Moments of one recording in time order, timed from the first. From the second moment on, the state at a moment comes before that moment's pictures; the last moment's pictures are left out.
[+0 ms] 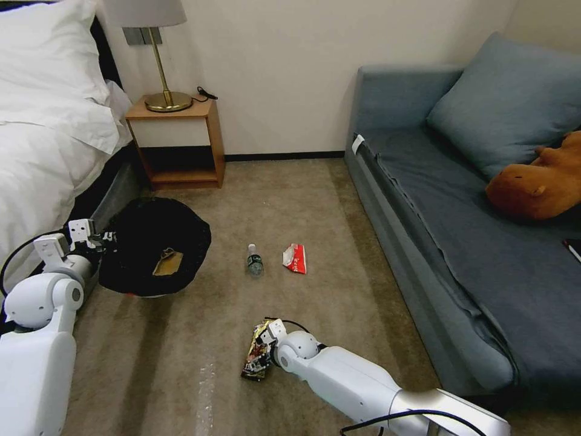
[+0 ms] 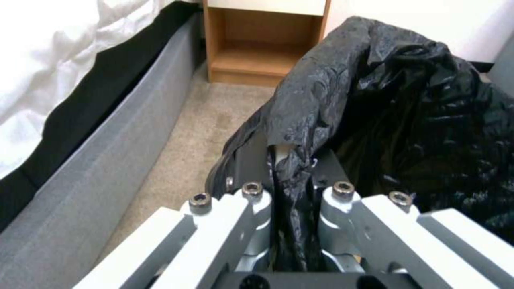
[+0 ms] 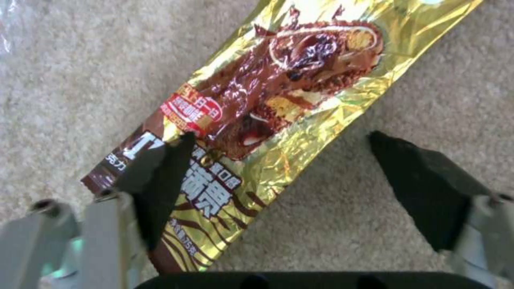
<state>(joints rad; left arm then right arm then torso) 1.00 -1.06 -0.81 -1.66 -0.50 0.55 0.04 -0.60 1.44 -0.64 0.99 0.89 -0.62 0.19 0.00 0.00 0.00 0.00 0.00</state>
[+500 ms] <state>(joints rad) 1.00 -1.07 -0.81 -1.66 -0.50 0.55 0.04 -0.61 1.44 -0.64 0.98 0.88 -0.62 0.19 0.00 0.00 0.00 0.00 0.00</state>
